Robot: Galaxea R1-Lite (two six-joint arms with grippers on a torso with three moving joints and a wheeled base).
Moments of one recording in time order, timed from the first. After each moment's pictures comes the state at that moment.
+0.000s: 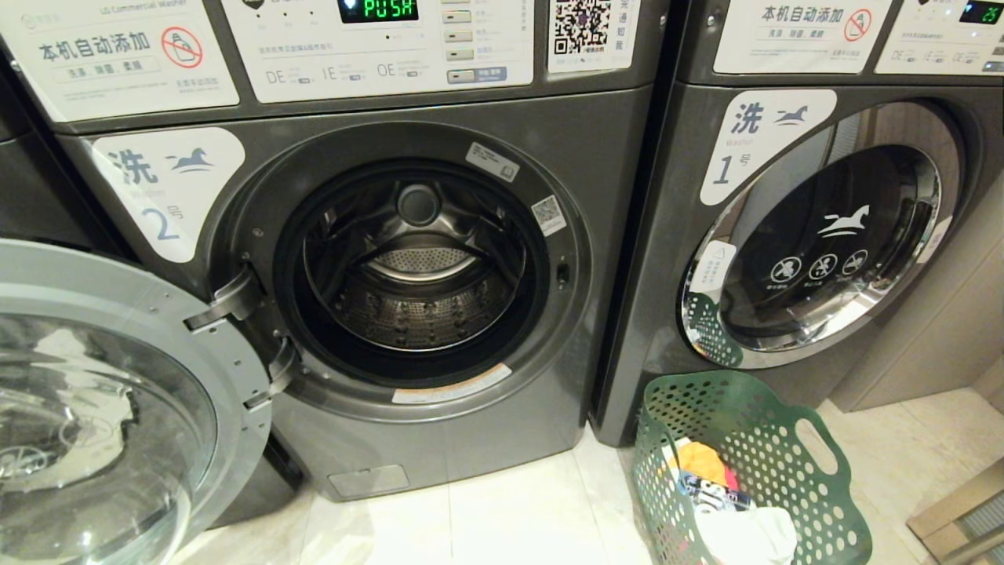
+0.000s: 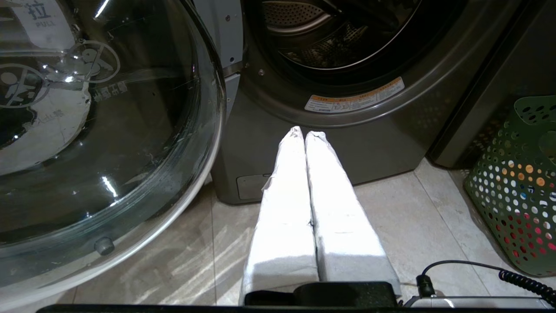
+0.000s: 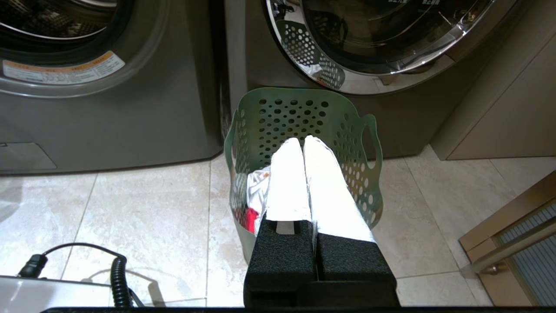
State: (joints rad) left arm 0.00 0.00 0.00 -0.01 0.00 0.00; right arm 0.00 0.00 0.00 0.00 0.03 -0.09
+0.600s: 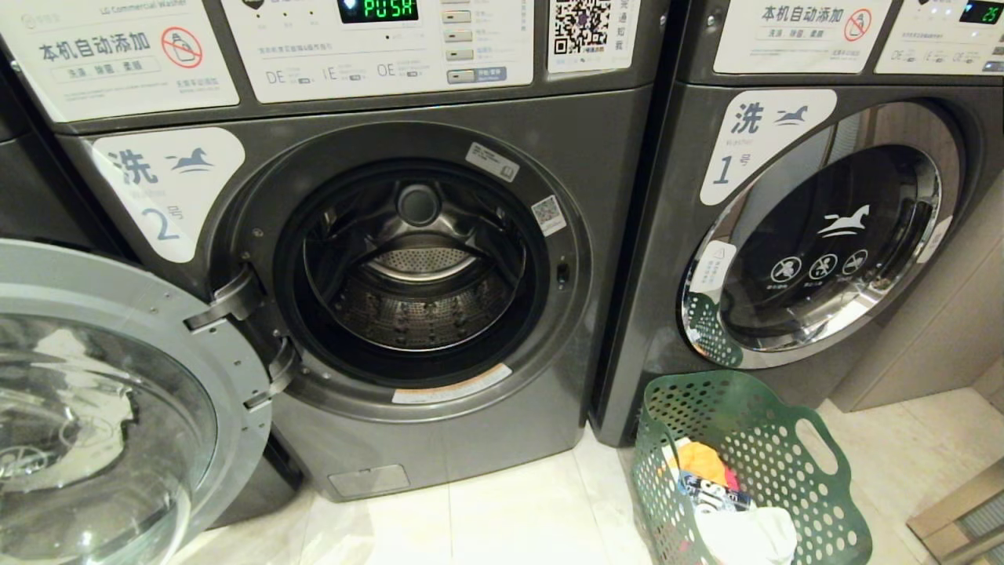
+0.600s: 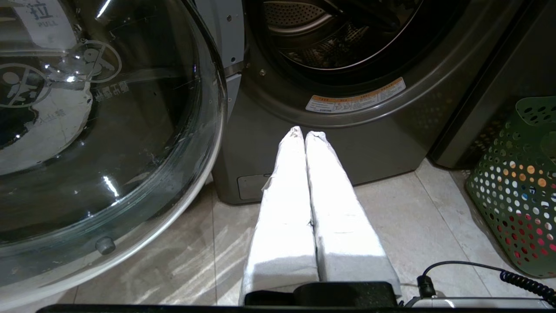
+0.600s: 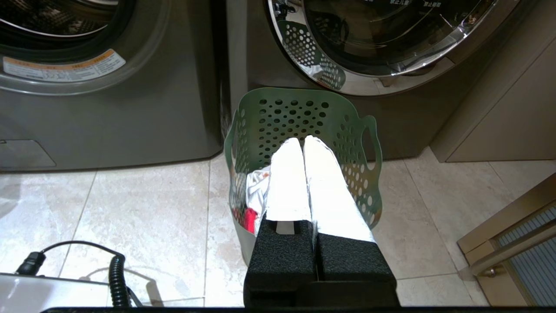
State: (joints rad) left arm 0.00 0.00 0.00 -0.01 0.00 0.00; right arm 0.00 0.00 0.00 0.00 0.03 -0.10
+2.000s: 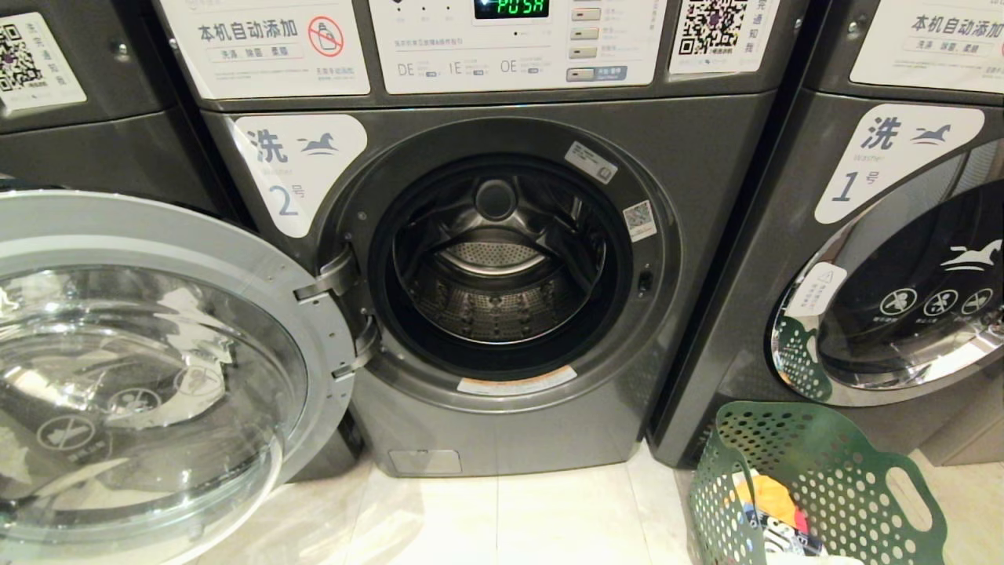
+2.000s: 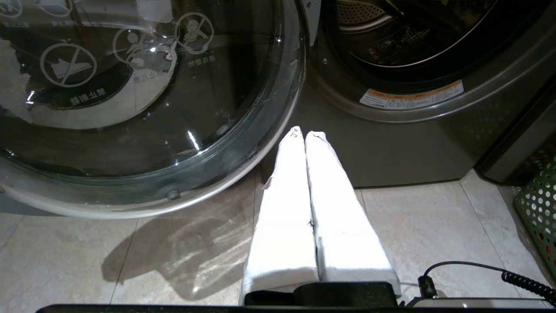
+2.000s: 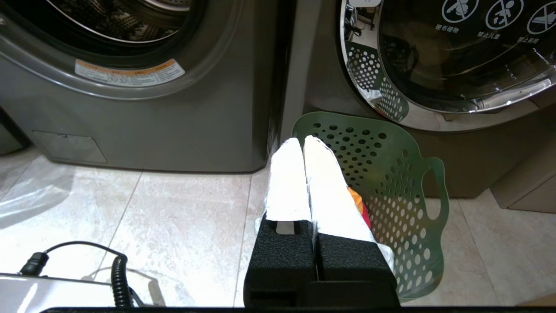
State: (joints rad) left arm 0.00 0.00 0.00 -0.01 0.00 0.00; right arm 0.00 0.00 0.00 0.00 0.03 -0.10
